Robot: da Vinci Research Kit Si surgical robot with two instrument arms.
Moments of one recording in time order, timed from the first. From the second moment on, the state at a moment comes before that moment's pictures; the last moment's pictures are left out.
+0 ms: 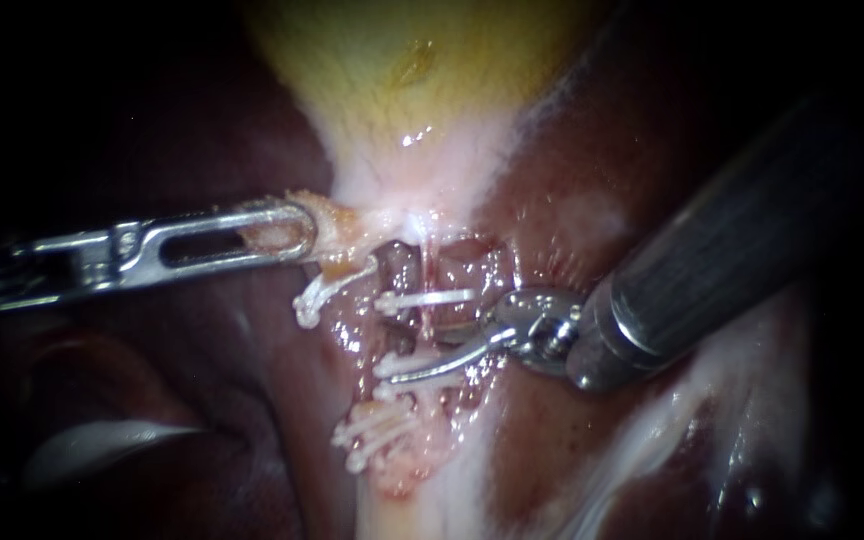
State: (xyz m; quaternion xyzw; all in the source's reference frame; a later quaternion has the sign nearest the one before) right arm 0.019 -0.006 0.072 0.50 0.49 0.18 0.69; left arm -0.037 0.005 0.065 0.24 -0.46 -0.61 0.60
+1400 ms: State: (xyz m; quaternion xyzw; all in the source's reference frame) right arm 0.022 -0.005 0.073 0.49 0.52 0.22 0.66; left arm -0.037 0.005 0.065 0.24 -0.46 -0.61 0.60
